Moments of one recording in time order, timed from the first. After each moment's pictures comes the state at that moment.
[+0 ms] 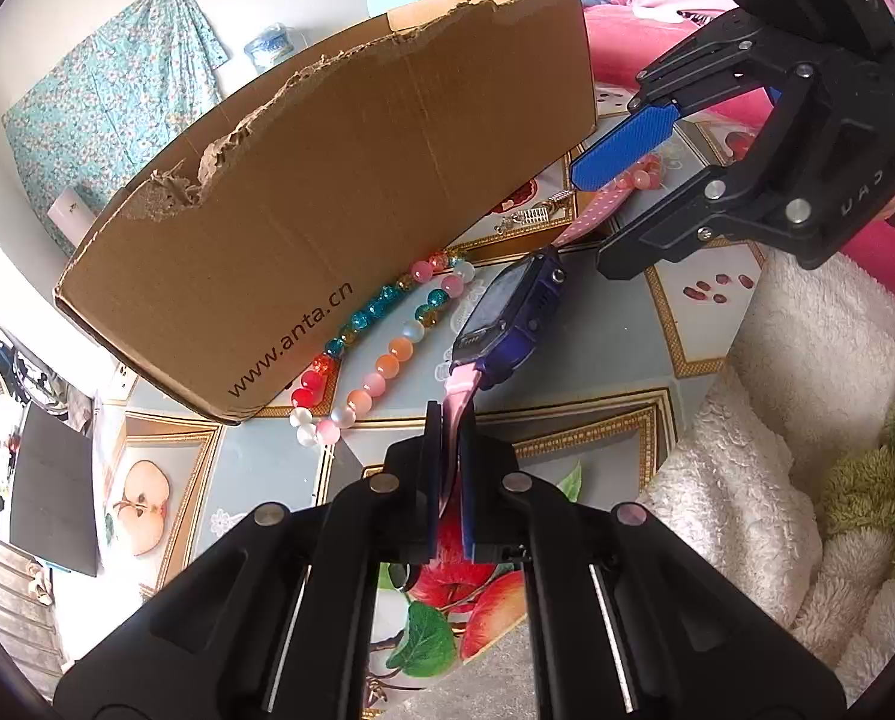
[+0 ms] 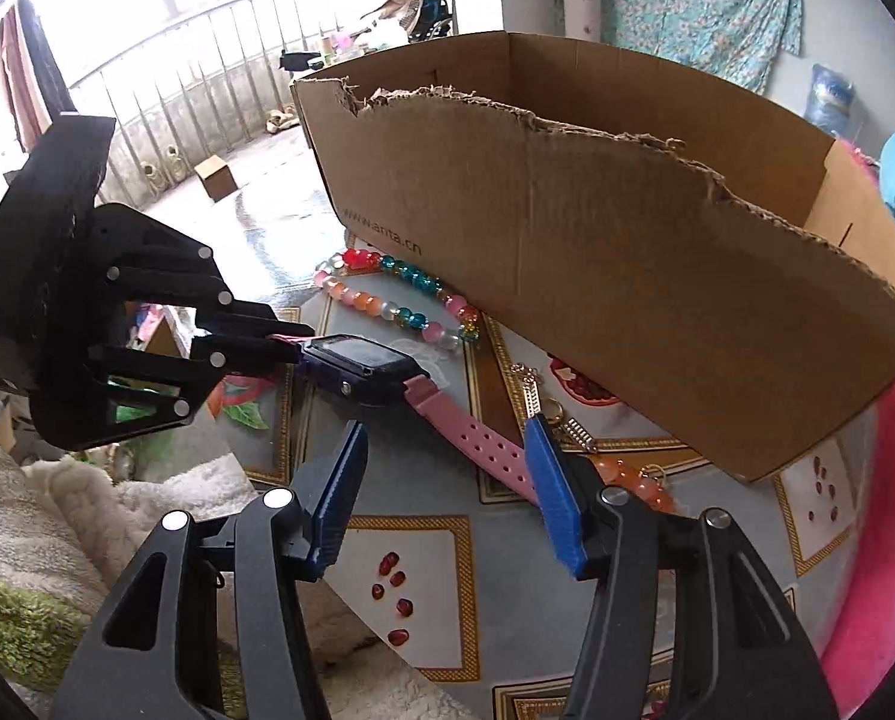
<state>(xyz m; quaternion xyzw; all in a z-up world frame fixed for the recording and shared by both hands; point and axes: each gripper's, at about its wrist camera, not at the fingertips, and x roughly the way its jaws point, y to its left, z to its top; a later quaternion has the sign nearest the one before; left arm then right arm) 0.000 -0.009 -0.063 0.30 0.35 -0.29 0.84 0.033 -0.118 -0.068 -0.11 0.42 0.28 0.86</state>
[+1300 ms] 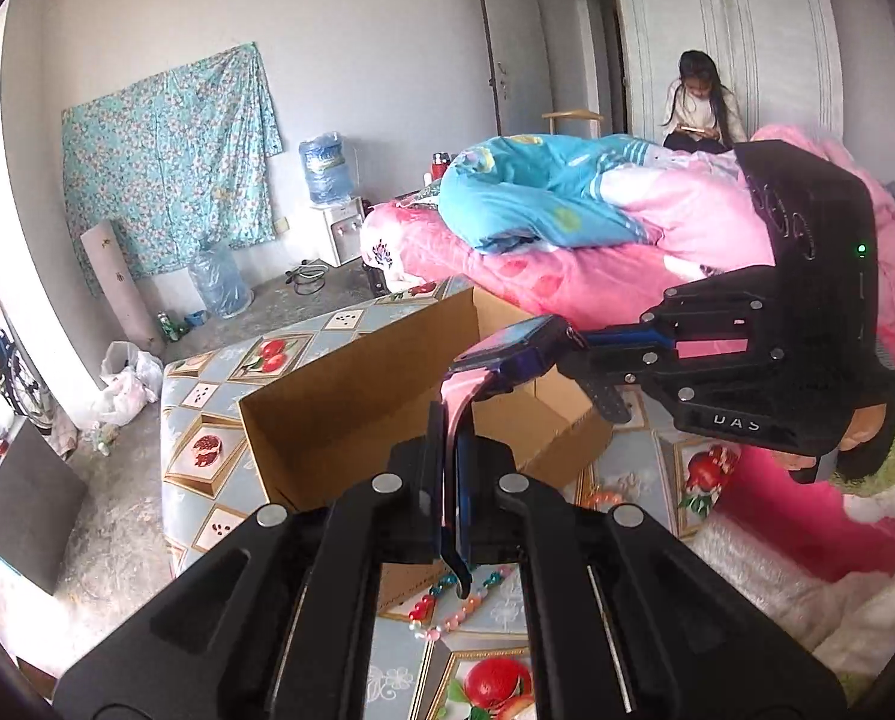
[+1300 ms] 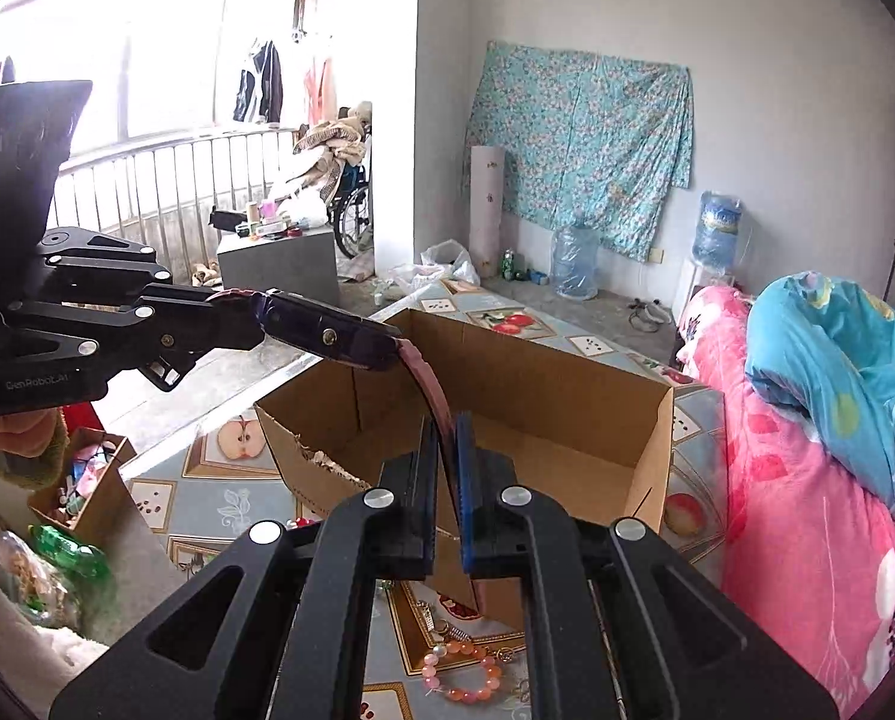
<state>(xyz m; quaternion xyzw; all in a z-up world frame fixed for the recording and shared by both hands) 0.038 -0.003 0.145 0.15 0.25 -0.32 0.90 0.042 -0.136 0.081 -0.06 0.26 0.20 0.94</state>
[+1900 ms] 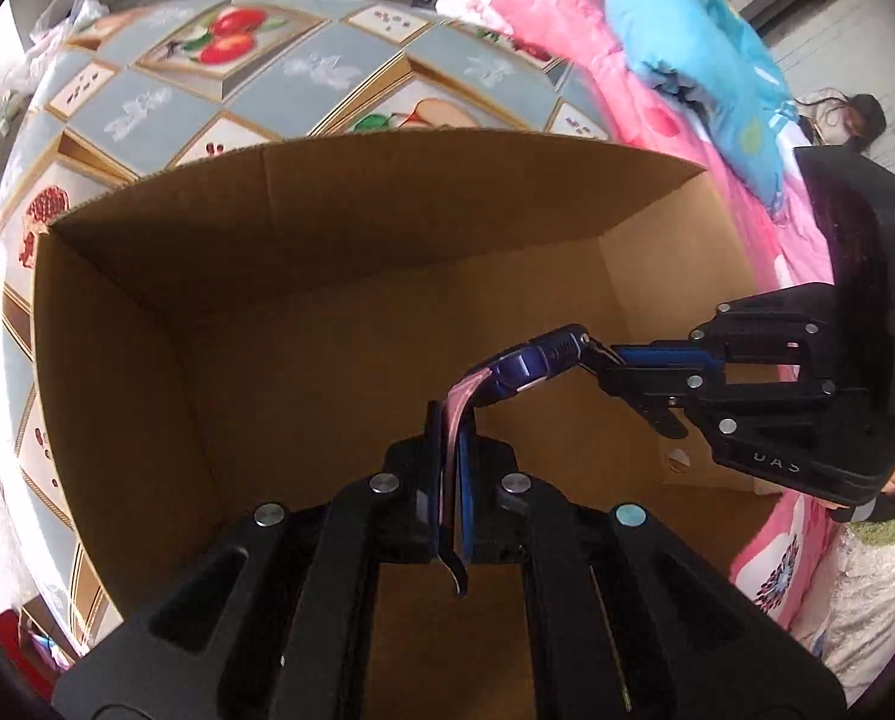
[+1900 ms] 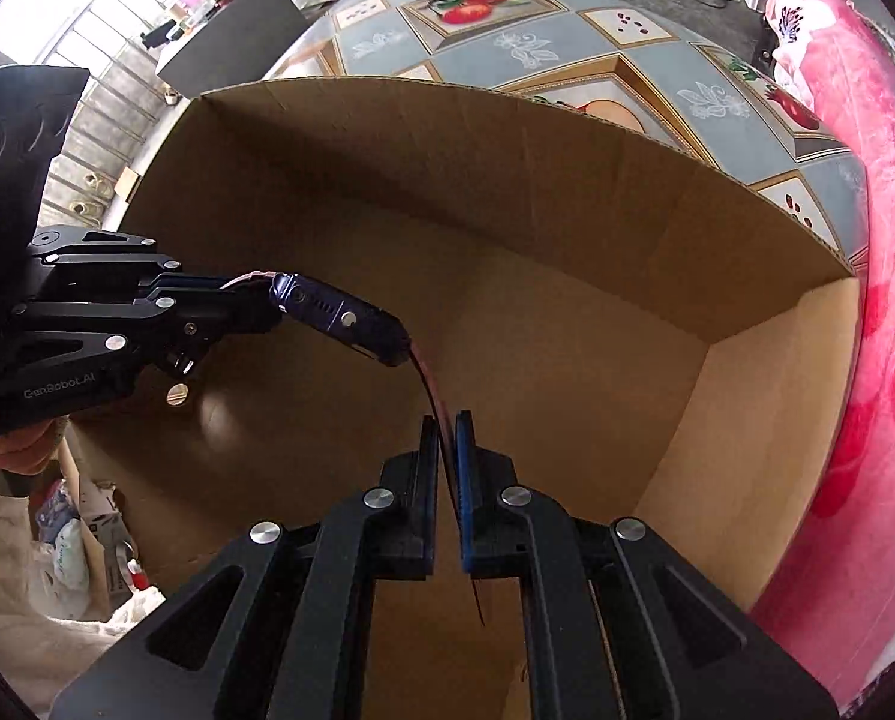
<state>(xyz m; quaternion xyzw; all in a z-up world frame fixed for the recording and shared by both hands) 0.293 -0.022 -0.007 -0.02 0.63 -0.26 0.73 0.288 -0.154 -0.033 -0.02 0.64 0.21 0.74</state>
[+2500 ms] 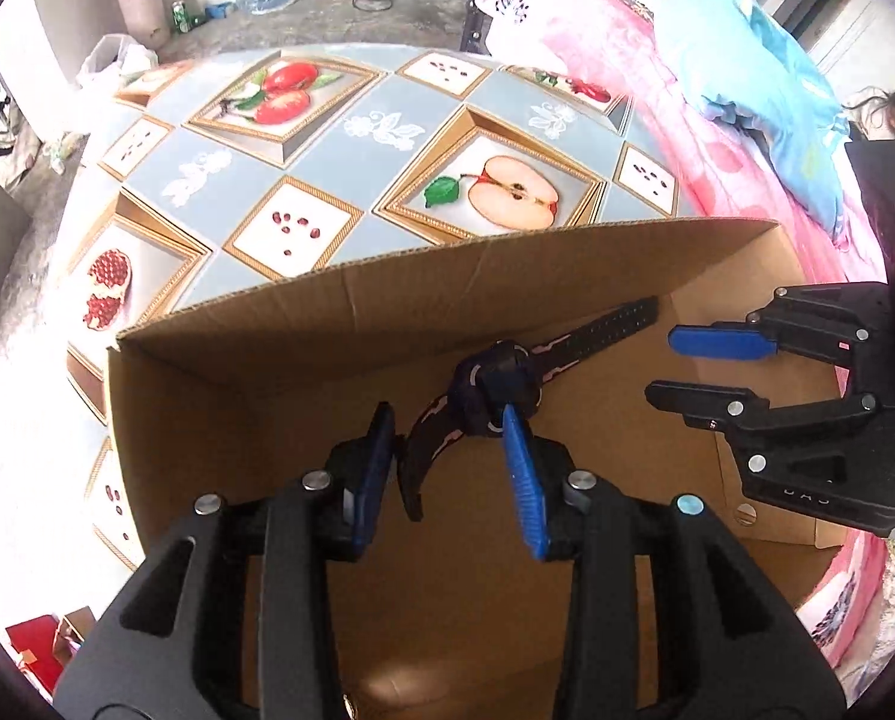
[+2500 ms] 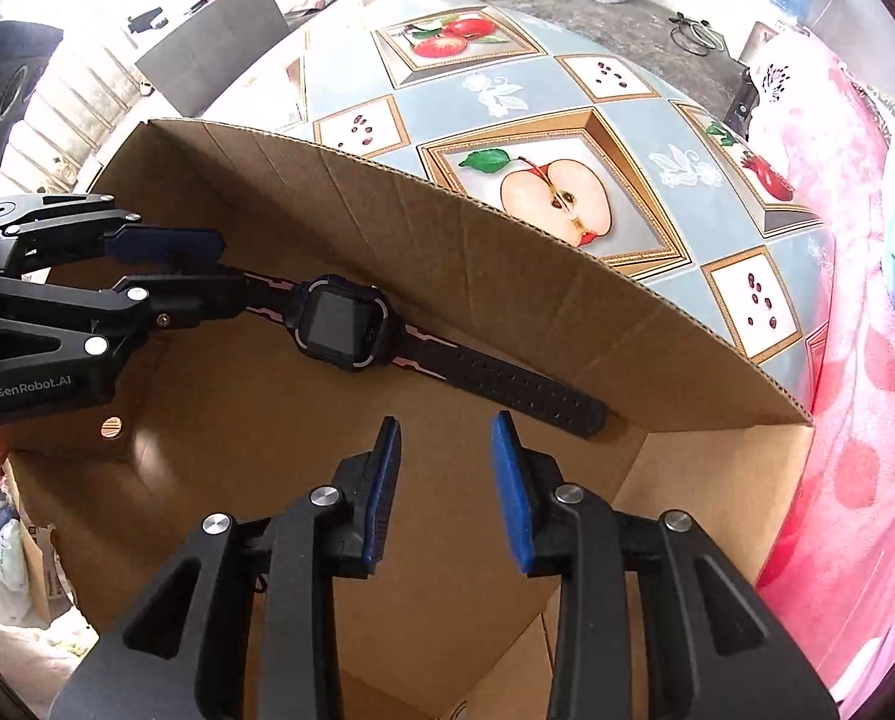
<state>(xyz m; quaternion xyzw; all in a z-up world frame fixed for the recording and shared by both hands) 0.306 -0.024 0.010 0.04 0.57 -0.20 0.79 0.298 -0.149 -0.027 -0.08 0.60 0.18 0.77</state>
